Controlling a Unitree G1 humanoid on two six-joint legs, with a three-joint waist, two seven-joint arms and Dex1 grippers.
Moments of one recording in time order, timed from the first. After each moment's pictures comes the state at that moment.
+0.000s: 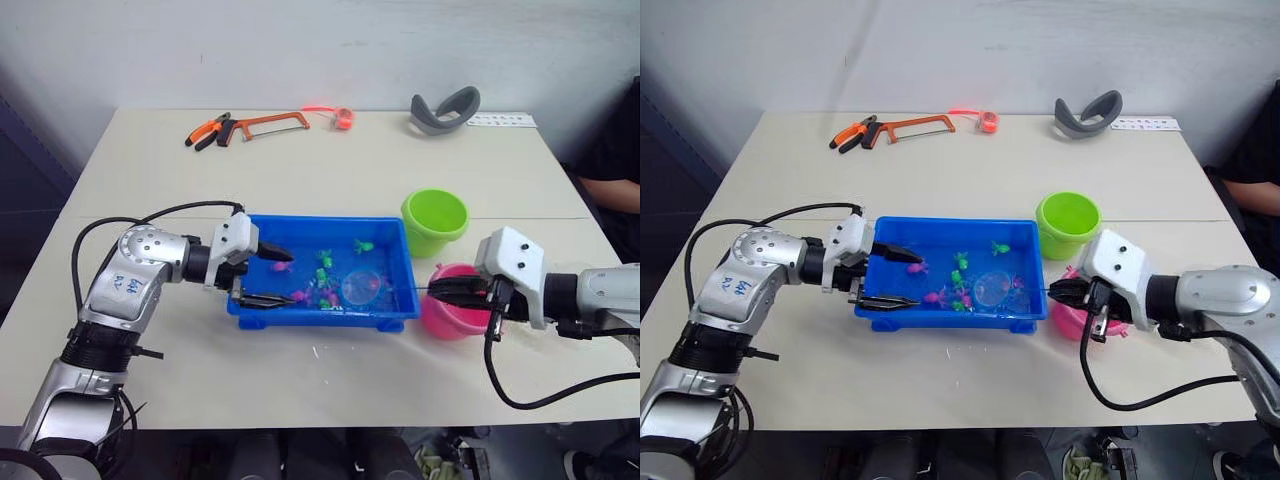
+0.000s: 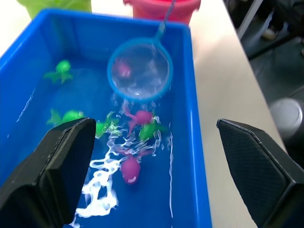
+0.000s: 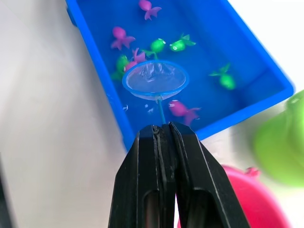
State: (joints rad) left arm -0.60 0.73 -0.14 0.06 -0.30 0.35 -1.25; right arm -0.22 -1.04 -0.15 -0.62 0.47 0.75 0.97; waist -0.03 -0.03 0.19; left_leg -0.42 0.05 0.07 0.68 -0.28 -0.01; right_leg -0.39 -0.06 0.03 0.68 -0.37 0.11
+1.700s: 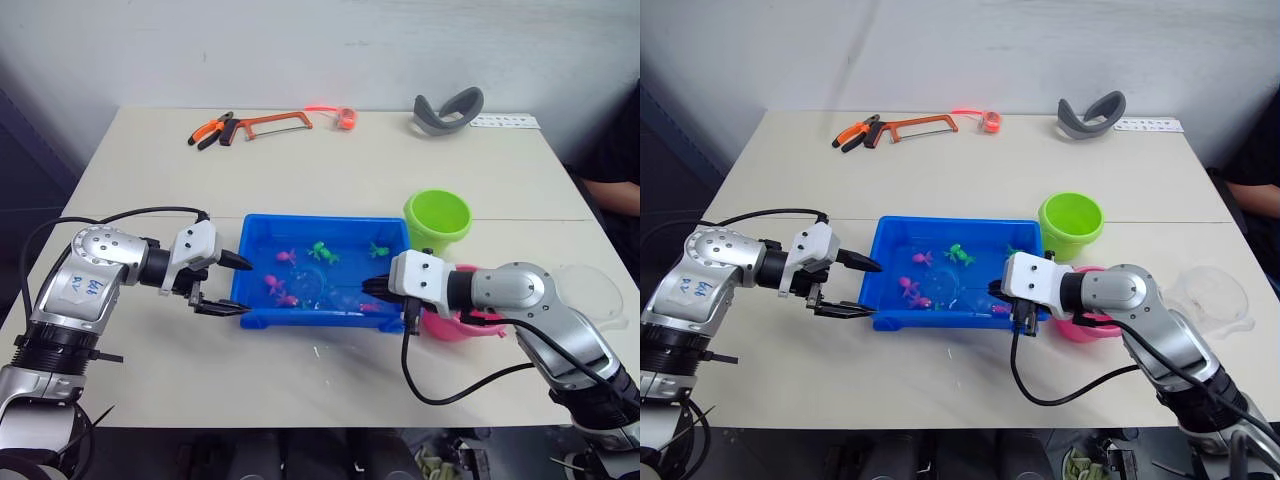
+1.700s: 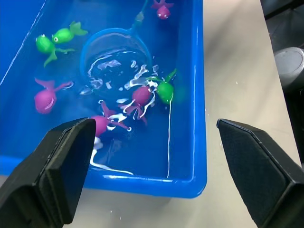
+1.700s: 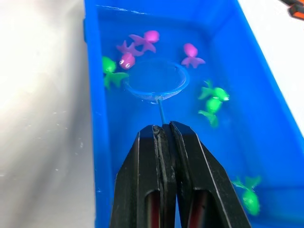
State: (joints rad) left arm -0.56 0.87 -0.12 0.13 -0.27 0.31 -1.33; right arm -0.42 -0.76 0.27 -0.42 0.15 0.44 0.95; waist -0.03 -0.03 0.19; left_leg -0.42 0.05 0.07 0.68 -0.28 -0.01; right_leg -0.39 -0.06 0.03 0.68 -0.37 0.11
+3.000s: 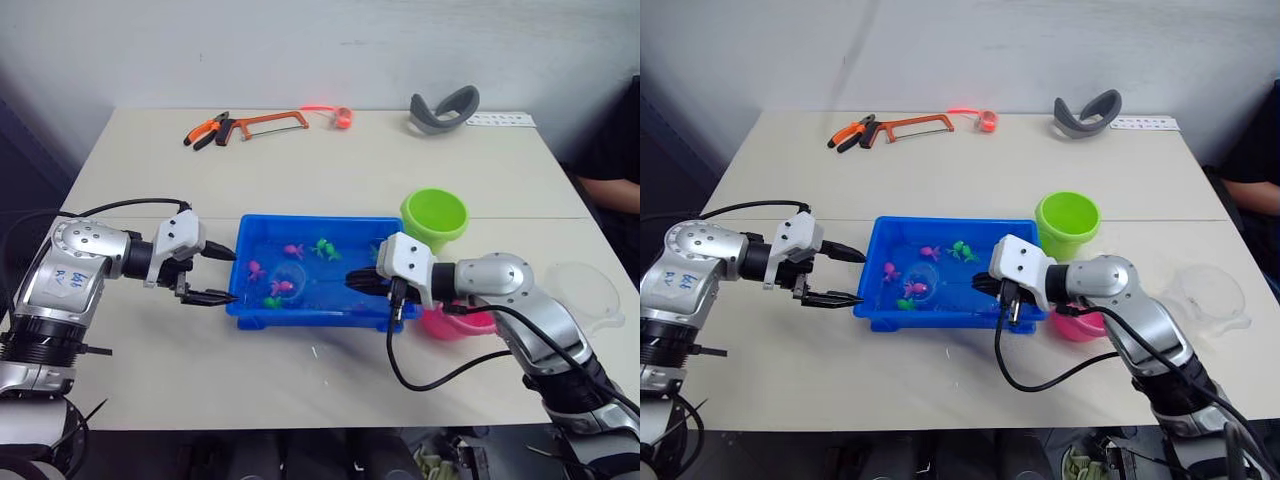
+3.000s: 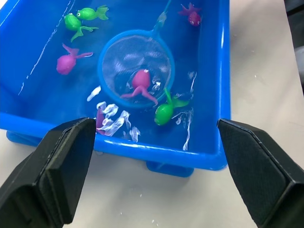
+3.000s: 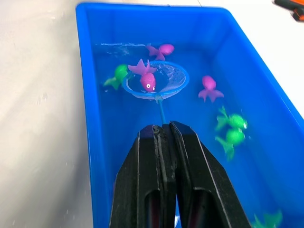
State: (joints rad) left arm -0.61 0.89 -0.09 0.22 -0.26 0.27 -1.34; right arm -0.48 -0.66 0.23 -0.35 0.21 0.52 0.97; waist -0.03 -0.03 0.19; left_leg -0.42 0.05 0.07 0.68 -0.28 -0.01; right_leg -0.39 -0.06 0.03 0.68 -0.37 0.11
